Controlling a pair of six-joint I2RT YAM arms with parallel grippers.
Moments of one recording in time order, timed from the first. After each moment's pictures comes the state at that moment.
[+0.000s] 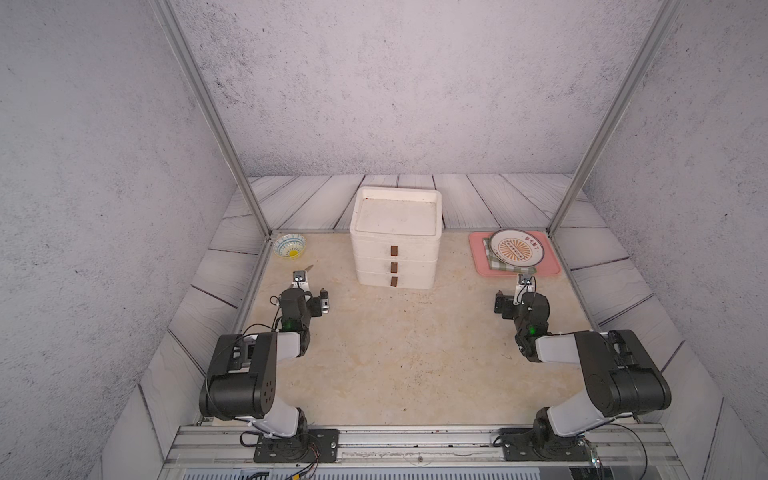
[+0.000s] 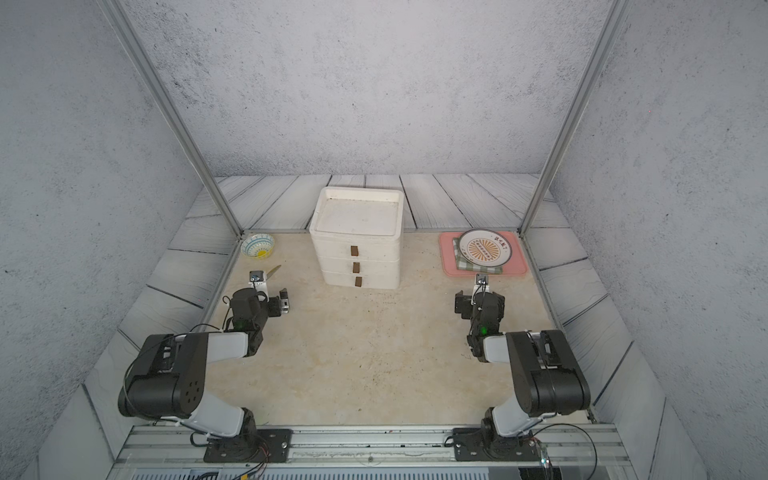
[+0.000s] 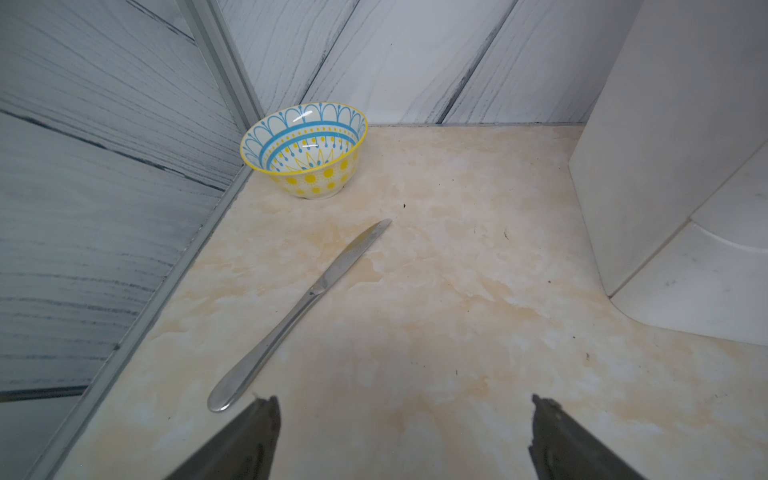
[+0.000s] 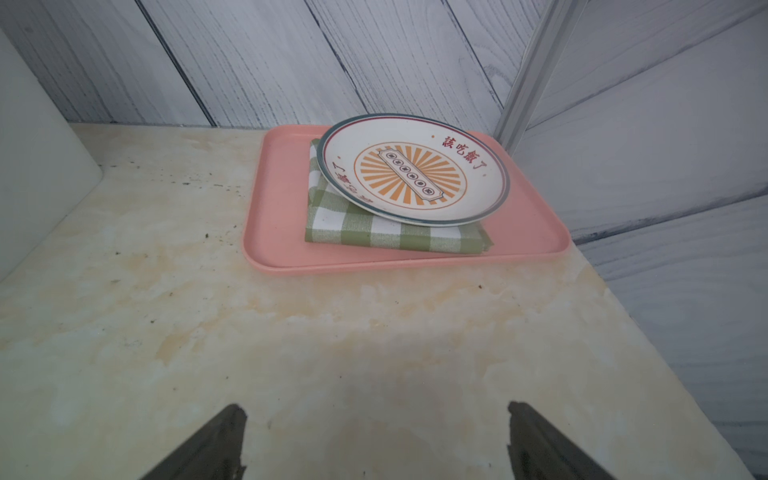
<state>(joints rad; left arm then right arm) 0.01 1.54 0.47 0.66 -0.08 0.01 0.08 1.54 0.42 0.72 0.21 -0.02</state>
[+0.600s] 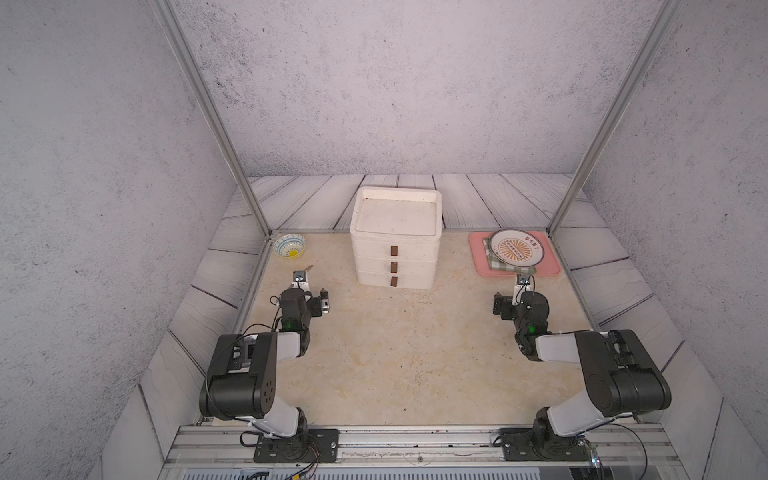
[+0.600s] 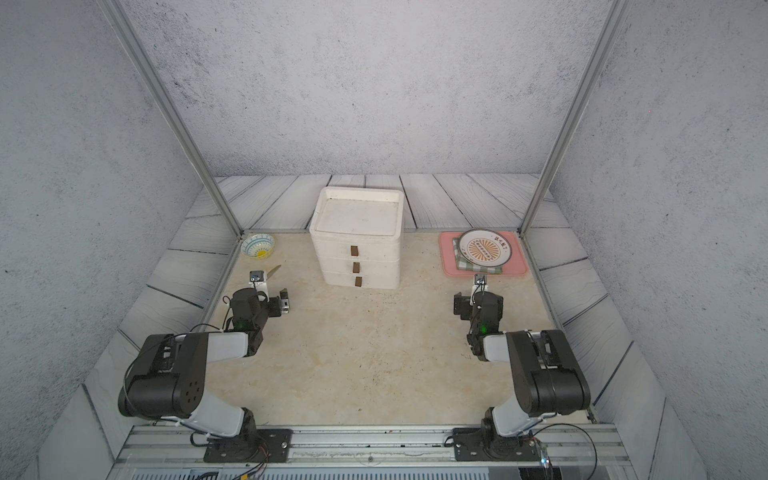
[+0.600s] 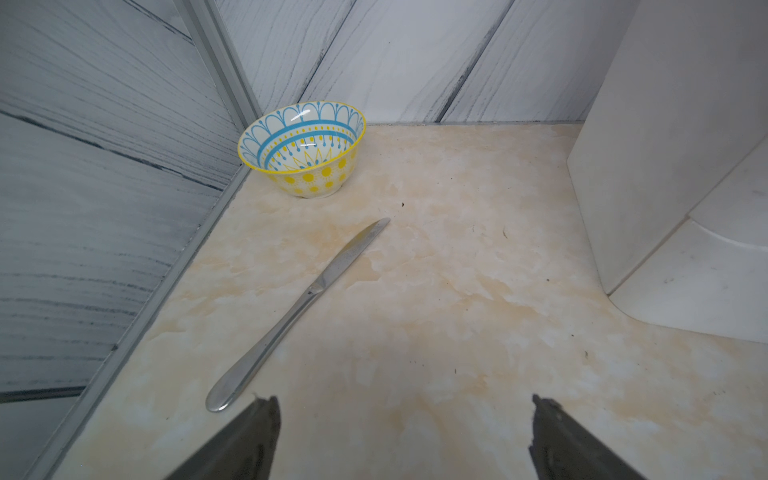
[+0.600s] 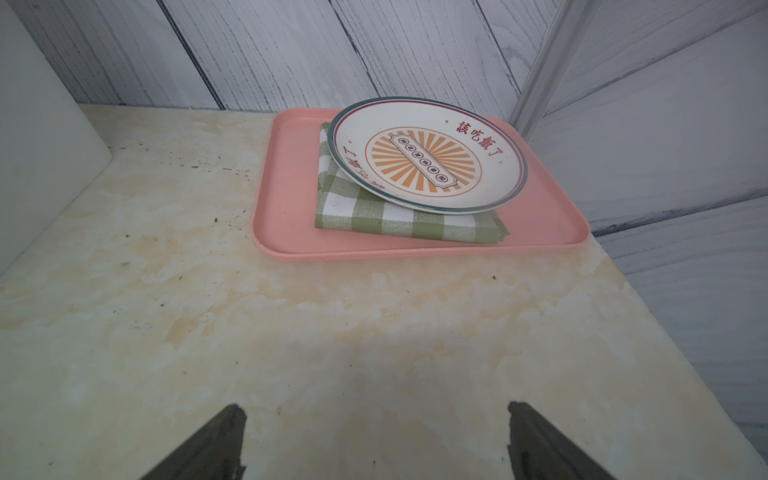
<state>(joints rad) 0.01 1.54 0.47 0.65 -0.07 0.01 0.08 1.54 0.42 0.69 0.19 -0.02</state>
